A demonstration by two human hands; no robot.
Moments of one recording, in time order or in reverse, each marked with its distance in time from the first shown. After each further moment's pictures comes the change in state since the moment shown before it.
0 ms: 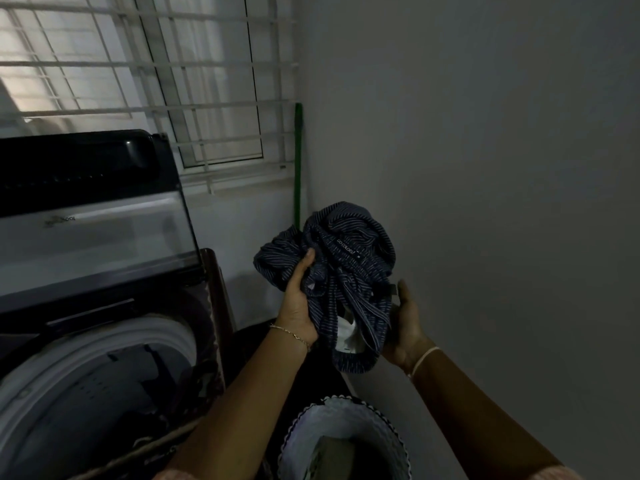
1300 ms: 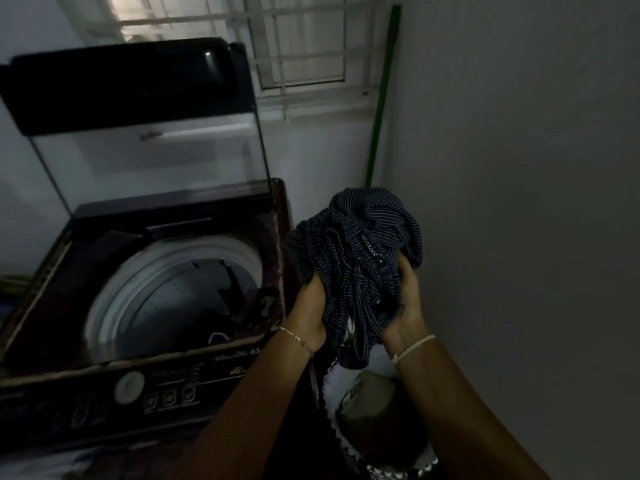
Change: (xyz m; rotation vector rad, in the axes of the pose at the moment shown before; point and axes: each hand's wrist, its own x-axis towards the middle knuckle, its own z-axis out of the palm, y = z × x) left_hand -0.073 -0.001 -0.081 0.288 0.533 -0.049; right_hand -0.016 0.070 0.088 0.346 -0.259 0.216
